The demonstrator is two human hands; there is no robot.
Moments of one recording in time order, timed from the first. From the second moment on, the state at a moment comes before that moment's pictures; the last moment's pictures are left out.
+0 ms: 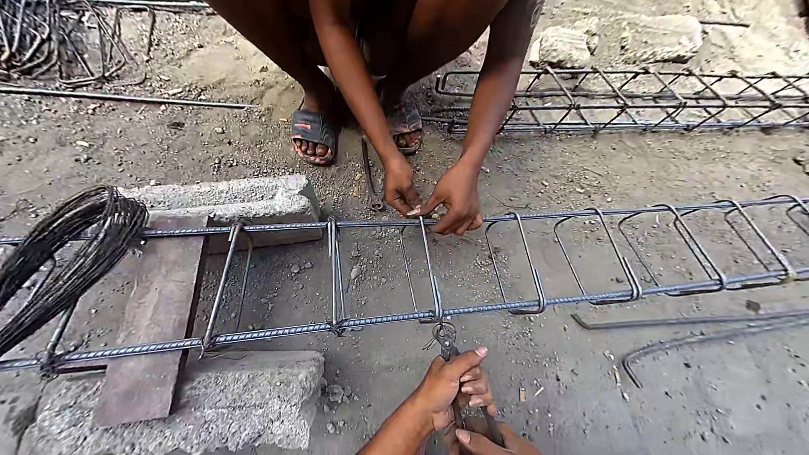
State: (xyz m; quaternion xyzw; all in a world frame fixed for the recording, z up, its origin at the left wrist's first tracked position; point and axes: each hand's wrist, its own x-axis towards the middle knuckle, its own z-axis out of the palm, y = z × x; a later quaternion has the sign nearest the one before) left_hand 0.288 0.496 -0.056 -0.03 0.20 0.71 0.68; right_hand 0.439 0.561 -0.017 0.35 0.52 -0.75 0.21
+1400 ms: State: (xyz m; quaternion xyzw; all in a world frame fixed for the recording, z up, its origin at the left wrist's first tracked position) left_hand 0.308 0.526 -0.015 -0.18 0.36 0.72 0.56; right_hand 0.420 0.520 -0.022 0.47 0.88 -0.03 -0.01
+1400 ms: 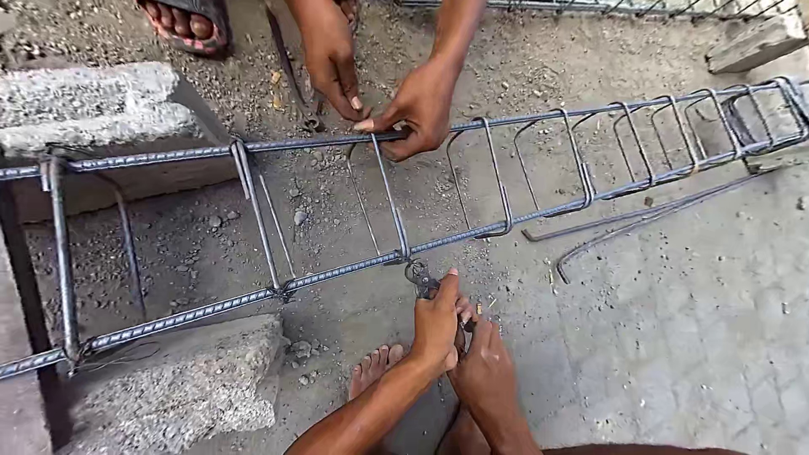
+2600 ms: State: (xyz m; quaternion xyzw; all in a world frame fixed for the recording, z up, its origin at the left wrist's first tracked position) left_hand 0.293 0.485 -0.082 0.20 0.38 0.72 0.54; right_hand 0.429 0.533 0.003 0.38 0.91 -0.12 0.09
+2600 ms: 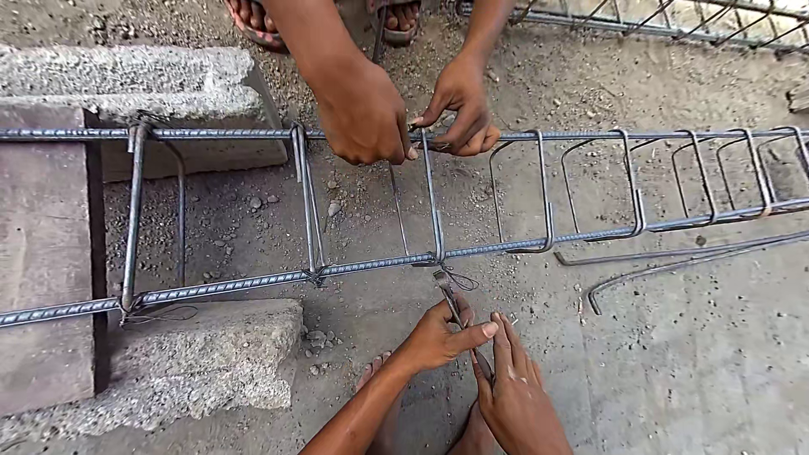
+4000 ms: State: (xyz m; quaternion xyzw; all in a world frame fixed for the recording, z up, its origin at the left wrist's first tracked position) left_hand 0.178 0.445 -0.014 0.38 0.85 0.33 0.16; right_hand 0.360 0.455 -0.050 0.48 0.45 -0.74 -0.11
